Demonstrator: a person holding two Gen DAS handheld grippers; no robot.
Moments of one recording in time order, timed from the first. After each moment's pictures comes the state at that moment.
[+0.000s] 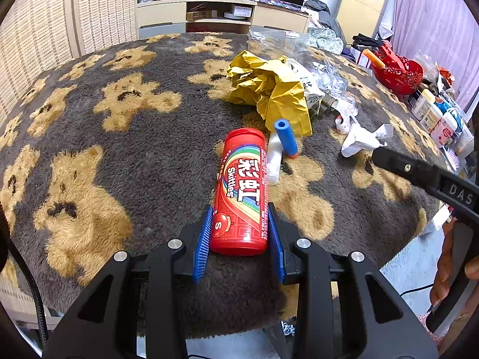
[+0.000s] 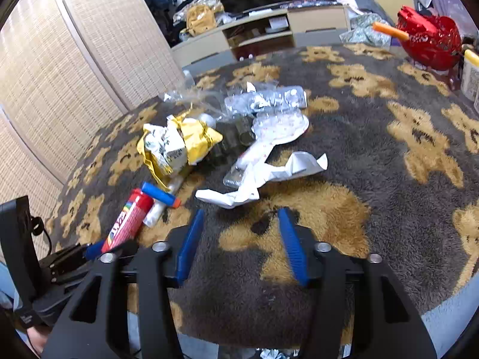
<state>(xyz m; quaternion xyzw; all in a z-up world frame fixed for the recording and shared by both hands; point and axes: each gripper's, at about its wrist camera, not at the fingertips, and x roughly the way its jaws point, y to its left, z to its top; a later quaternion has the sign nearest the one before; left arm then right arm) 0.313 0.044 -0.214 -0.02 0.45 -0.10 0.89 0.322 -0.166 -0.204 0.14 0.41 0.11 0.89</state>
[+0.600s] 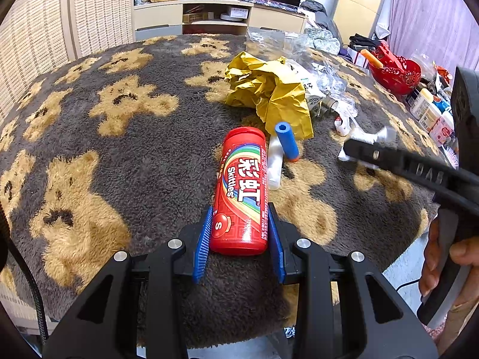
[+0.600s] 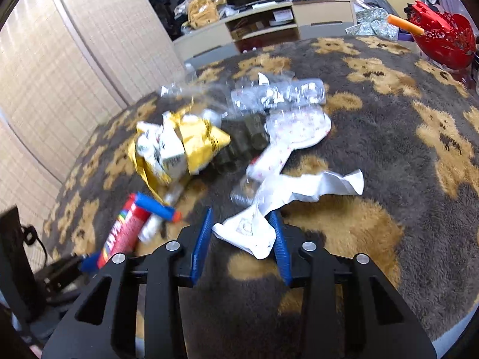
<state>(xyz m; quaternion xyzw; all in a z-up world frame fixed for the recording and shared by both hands) 0.318 0.043 -0.217 -0.02 0.45 -0.11 0.89 0.349 -0.152 -0.220 0.14 0.43 0.12 0.88</state>
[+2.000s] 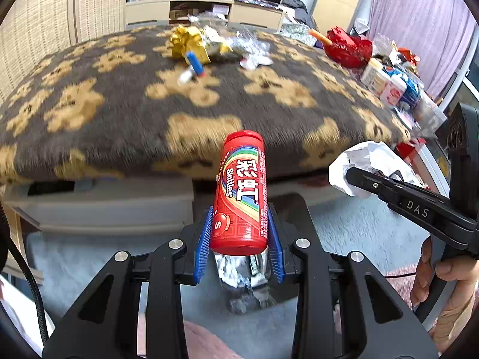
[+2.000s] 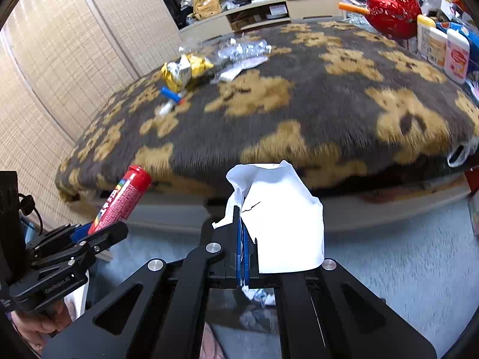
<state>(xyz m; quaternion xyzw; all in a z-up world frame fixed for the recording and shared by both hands) 0.141 -0.021 -0.210 -0.03 0.45 -0.14 0.88 0.162 -0.219 -0.225 0.12 0.45 0.13 0.88</state>
